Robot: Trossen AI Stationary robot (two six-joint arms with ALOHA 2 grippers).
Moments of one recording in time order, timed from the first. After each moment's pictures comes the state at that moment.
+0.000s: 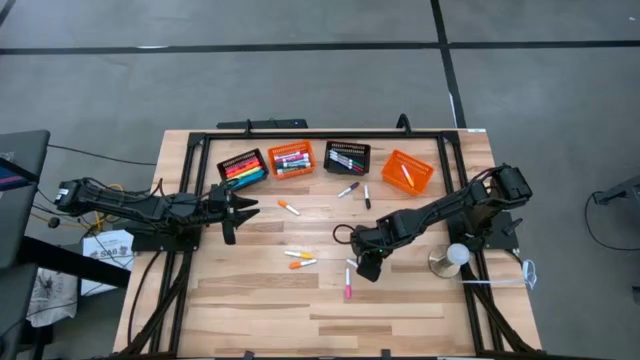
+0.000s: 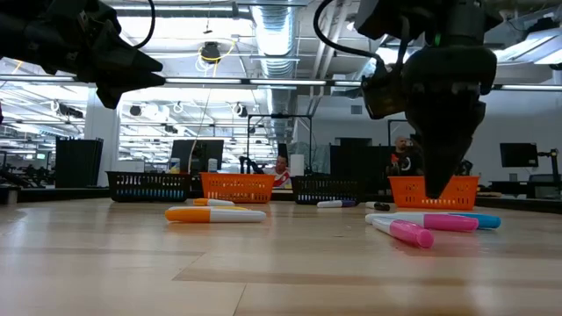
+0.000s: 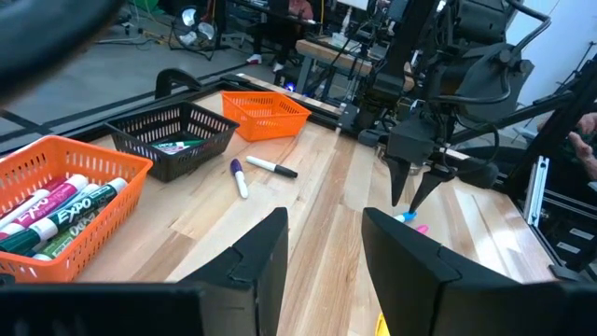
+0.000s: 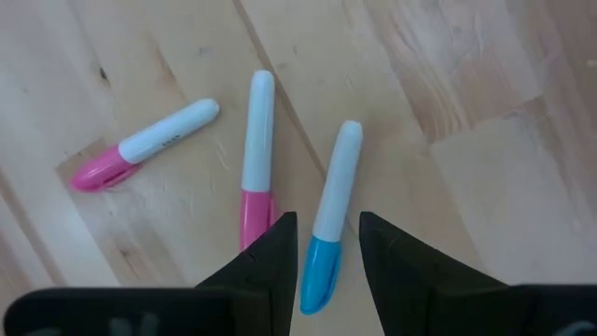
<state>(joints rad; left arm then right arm) -0.19 0.43 0.16 0.13 -0.39 -0.30 0.25 1.69 0.99 -0.61 -0.08 0.68</state>
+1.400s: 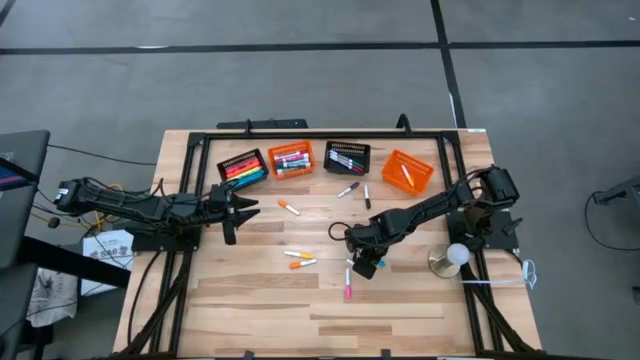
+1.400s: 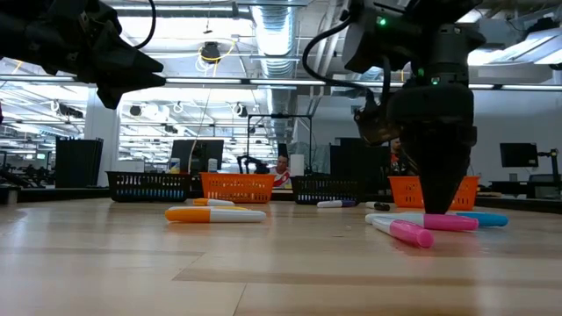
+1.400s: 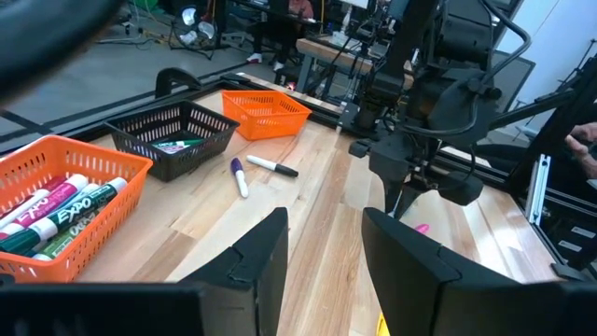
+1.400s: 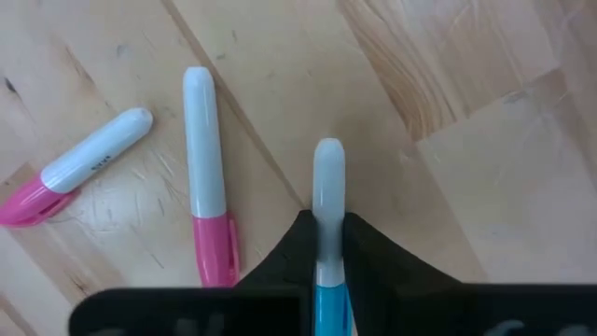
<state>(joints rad) -0.19 0.44 0.16 0.14 -0.40 -0.29 0.19 1.81 0.99 -0.61 -0.11 0.71</state>
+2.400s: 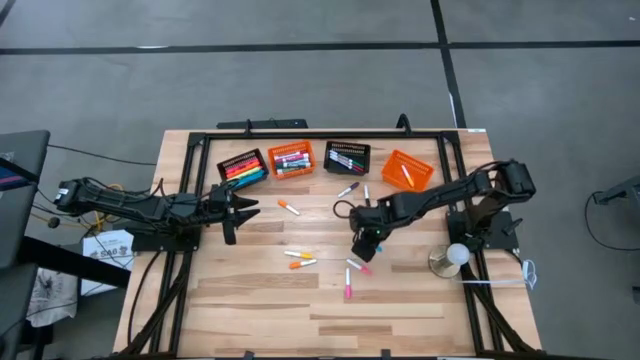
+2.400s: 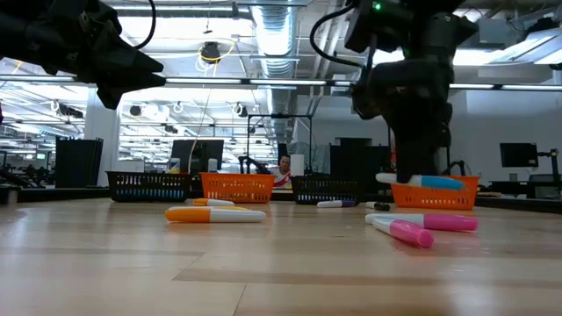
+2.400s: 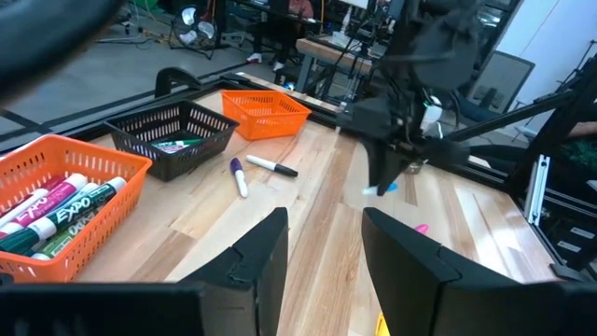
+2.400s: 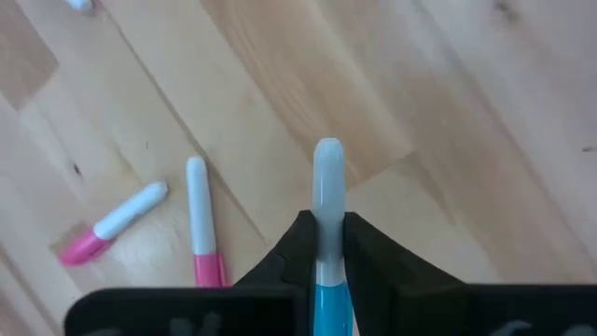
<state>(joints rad) -0.19 0.44 0.16 0.14 -0.39 -0.30 0.11 1.65 0.99 -0.63 -0.09 0.68</state>
